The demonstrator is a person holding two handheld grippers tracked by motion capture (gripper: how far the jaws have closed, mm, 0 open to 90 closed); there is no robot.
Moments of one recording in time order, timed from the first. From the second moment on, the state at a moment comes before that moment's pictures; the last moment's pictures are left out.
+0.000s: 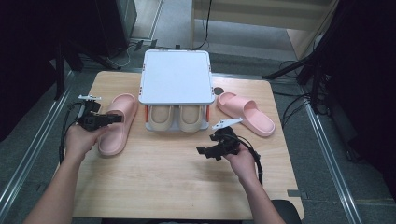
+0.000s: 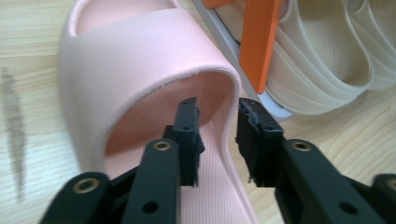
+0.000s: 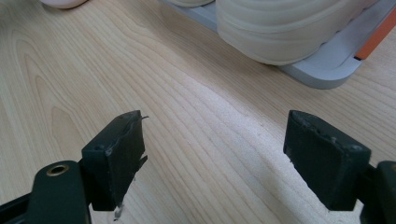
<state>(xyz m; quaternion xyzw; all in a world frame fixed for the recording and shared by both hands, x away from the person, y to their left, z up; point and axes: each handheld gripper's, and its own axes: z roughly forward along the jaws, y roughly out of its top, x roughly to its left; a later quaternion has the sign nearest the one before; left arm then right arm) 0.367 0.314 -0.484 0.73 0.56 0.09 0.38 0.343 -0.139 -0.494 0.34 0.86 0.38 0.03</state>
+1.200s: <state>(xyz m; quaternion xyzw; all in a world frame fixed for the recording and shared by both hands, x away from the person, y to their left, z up) 0.377 0.364 -0.500 0.70 0.60 0.11 0.38 0.336 -0.152 -0.495 0.36 0.85 0.37 0.04</state>
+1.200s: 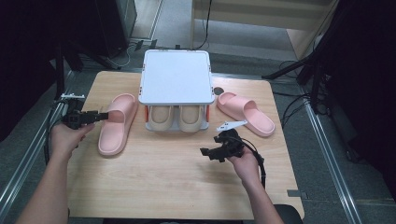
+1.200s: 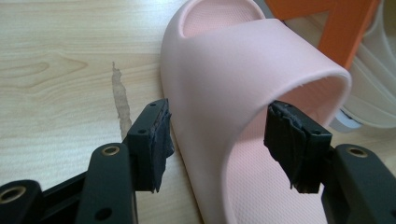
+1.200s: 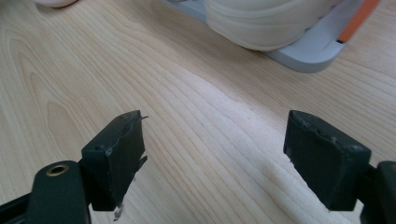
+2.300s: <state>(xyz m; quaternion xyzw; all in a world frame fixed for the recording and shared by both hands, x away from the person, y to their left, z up) 0.399 0.370 -0.509 0.67 0.64 0.12 0.35 0.325 -0.171 -0.496 0.39 0.84 0.37 0.05</state>
